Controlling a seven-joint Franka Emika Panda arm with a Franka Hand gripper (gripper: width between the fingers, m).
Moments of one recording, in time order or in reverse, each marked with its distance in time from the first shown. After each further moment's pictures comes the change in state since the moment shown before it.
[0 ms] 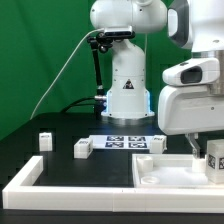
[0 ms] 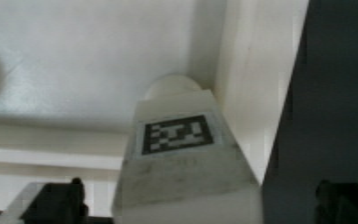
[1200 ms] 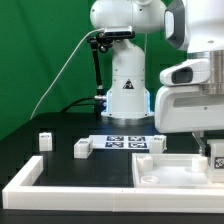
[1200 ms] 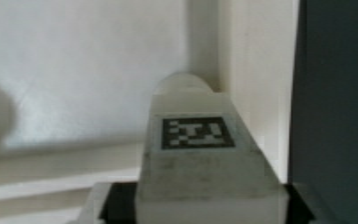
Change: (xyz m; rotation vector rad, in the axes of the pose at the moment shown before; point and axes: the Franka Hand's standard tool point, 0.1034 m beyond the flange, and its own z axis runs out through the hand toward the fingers) arm -0.004 0.006 0.001 0.003 0.022 0.439
